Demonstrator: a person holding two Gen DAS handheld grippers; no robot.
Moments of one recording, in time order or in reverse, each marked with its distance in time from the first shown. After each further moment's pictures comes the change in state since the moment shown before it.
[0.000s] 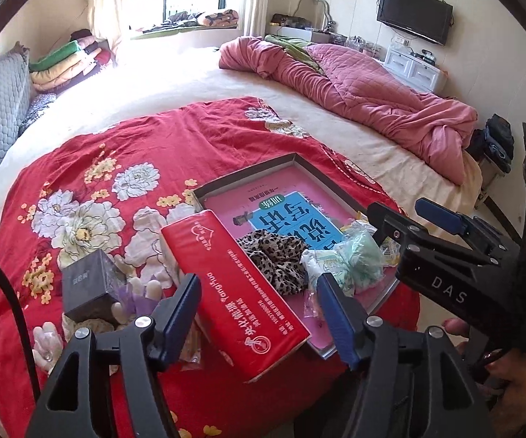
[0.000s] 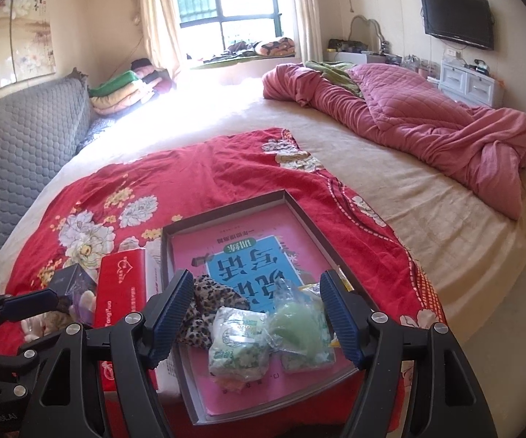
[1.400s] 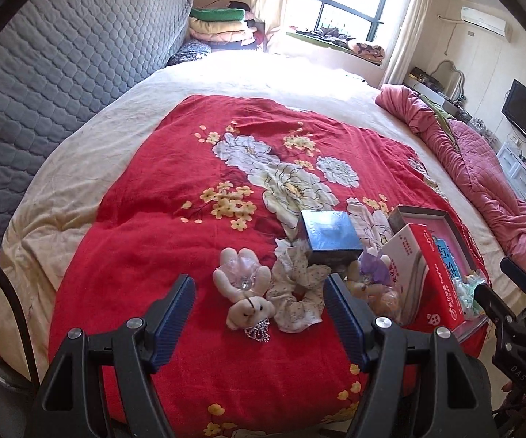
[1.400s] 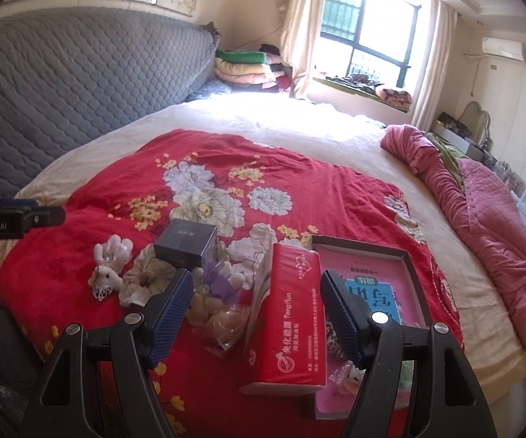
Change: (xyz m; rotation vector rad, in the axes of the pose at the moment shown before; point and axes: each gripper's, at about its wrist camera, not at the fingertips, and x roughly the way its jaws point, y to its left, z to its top) left arm -0.096 0.234 -0.110 -0.465 -0.062 0.260; right arm -0.036 0.191 -0.042 -0.524 -0.033 0.184
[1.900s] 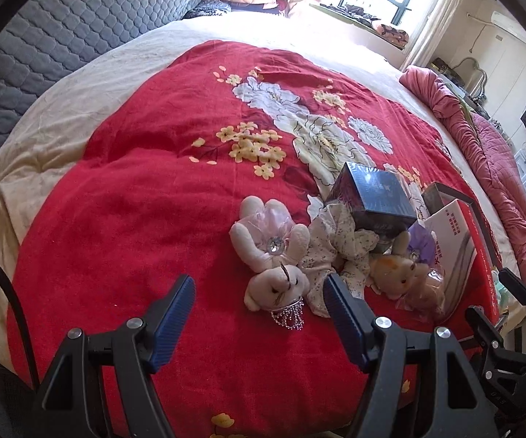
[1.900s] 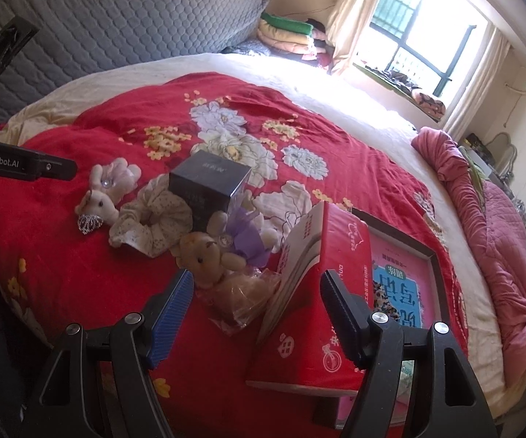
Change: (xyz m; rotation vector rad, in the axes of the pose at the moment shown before) left arm 0.075 0.028 -0.029 -0.091 0.133 -0.012; right arm 0.071 0.039 -0.034 -0.197 0.136 0.009
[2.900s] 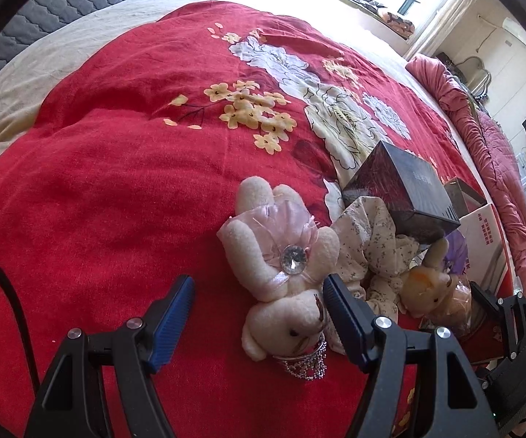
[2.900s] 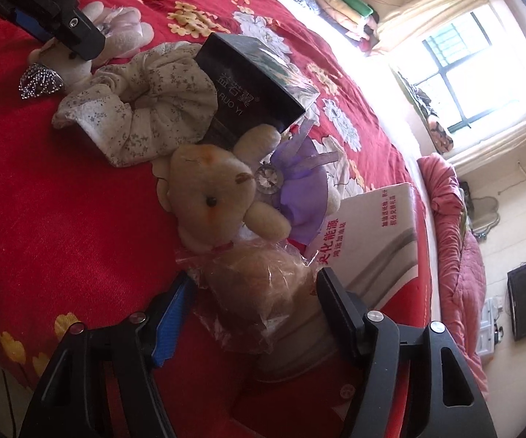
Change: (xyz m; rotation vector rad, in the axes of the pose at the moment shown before) left arm 0.069 0.011 0.010 -0.045 0.087 -0.061; right arm 0.105 0.051 -0.021 -0.337 0.188 -0.172
